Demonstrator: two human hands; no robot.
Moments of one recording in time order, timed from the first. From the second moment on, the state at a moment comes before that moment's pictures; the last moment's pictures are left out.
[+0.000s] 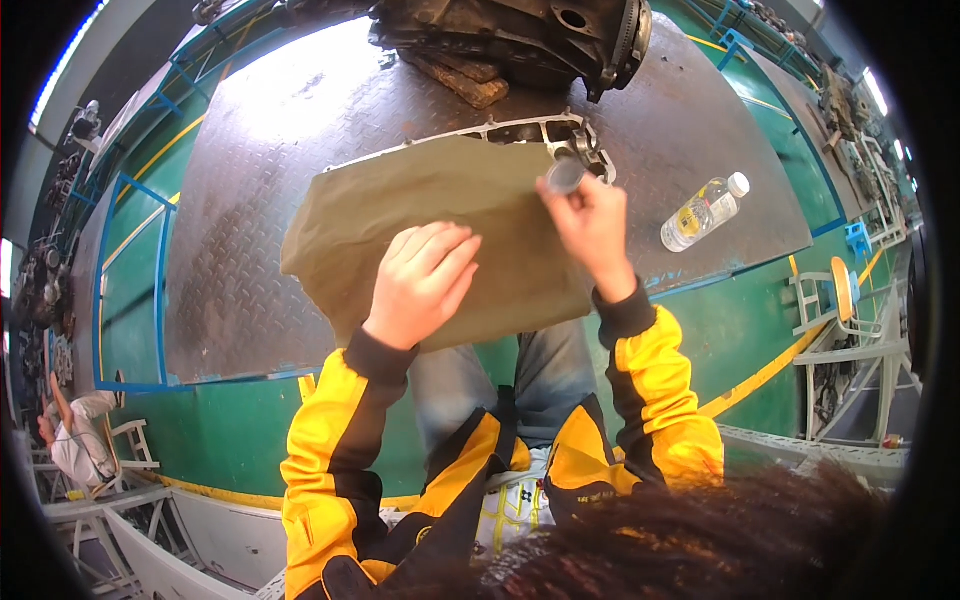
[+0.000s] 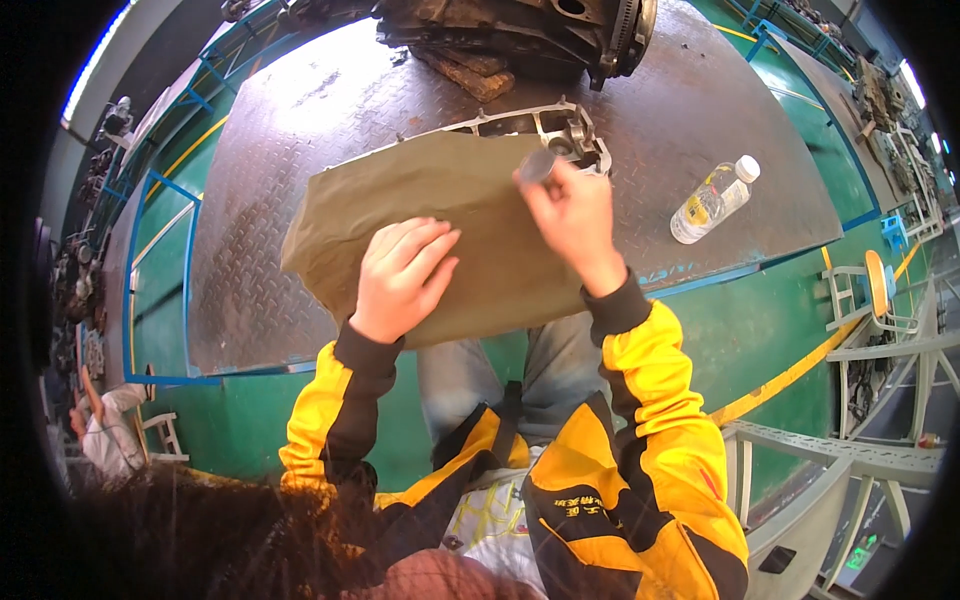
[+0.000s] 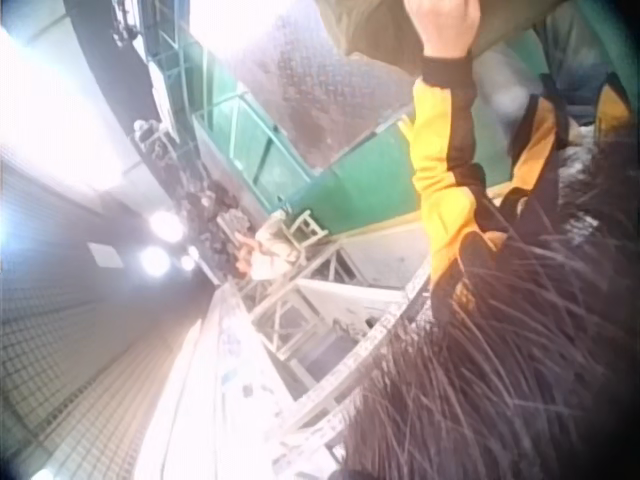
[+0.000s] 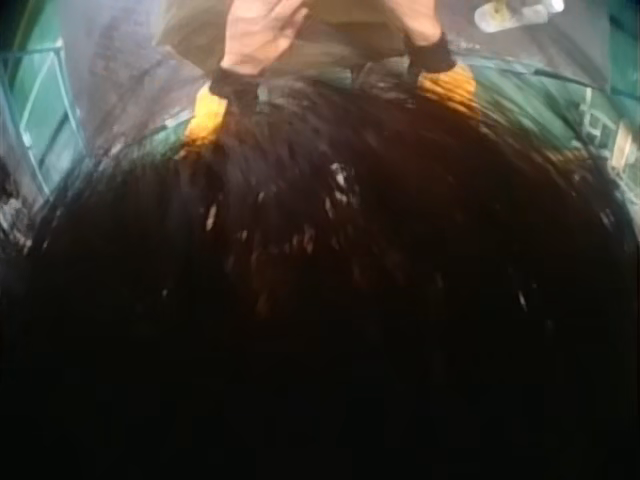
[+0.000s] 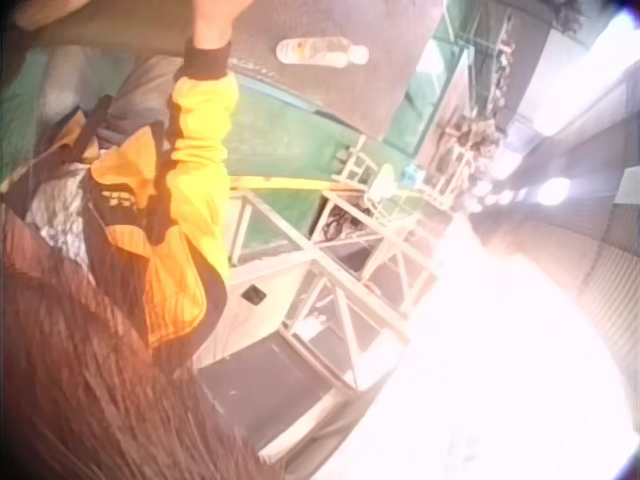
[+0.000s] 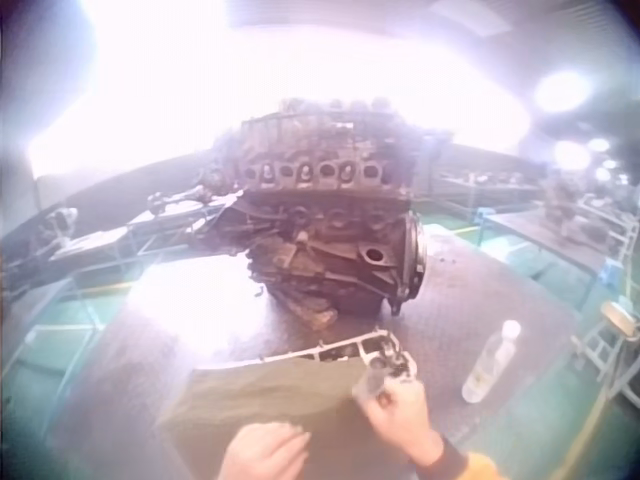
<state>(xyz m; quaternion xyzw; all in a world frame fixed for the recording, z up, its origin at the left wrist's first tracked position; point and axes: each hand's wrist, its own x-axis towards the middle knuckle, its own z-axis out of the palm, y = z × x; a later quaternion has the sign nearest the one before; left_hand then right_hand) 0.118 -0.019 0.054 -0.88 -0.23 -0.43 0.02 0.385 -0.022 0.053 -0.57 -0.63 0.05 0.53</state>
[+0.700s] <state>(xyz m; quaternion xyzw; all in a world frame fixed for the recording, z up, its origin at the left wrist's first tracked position) 0.137 0.019 0.037 -0.88 -0.32 -0.32 0.16 0.355 -0.016 0.003 -0.50 -0.68 0.10 0.53</state>
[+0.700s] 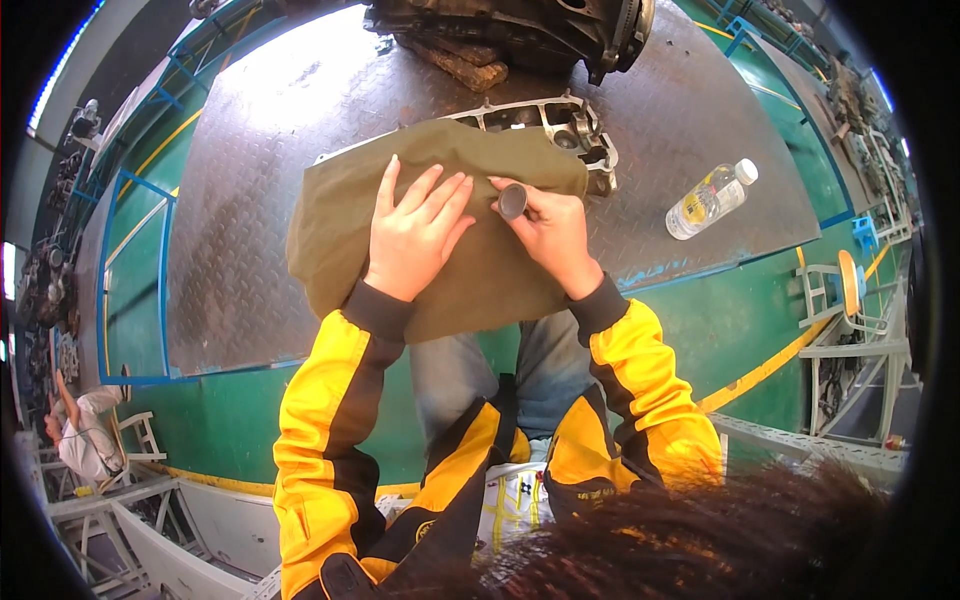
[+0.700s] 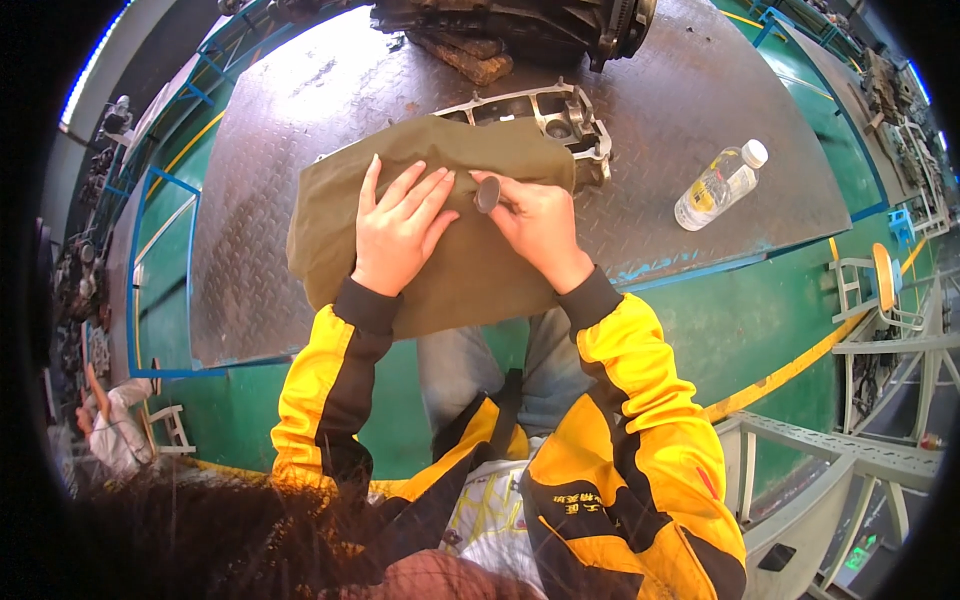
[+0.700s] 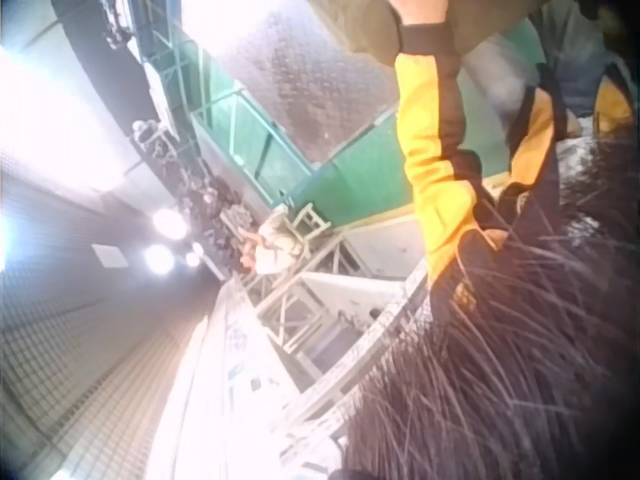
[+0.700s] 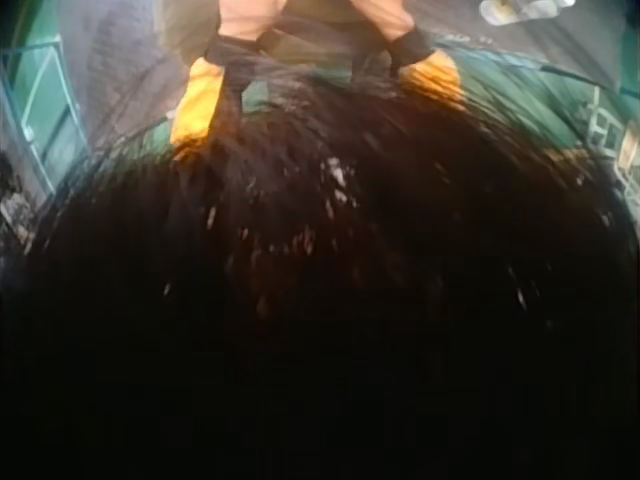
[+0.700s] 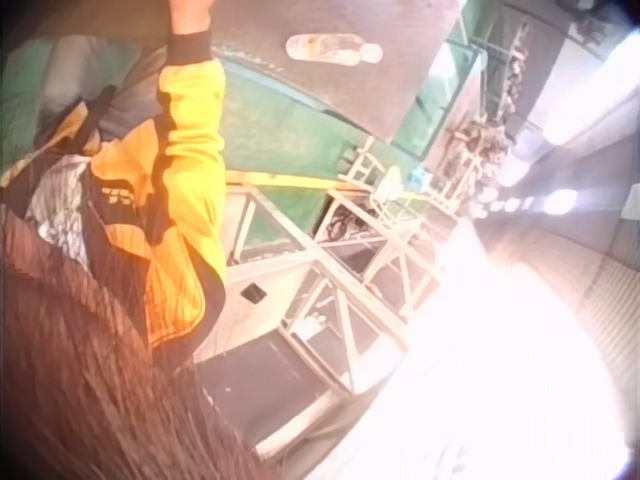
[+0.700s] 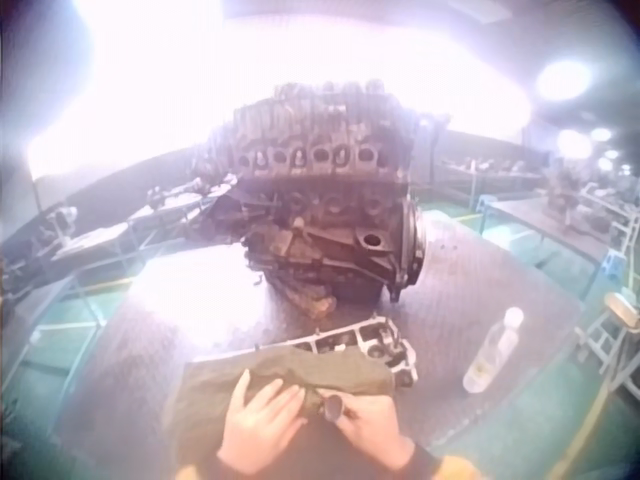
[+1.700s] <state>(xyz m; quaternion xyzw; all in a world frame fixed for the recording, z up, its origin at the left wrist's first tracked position) 0.116 0.034 0.049 -0.90 -0.32 -0.26 0.14 0.349 -0.020 0.046 -0.55 -0.67 0.21 0.45</state>
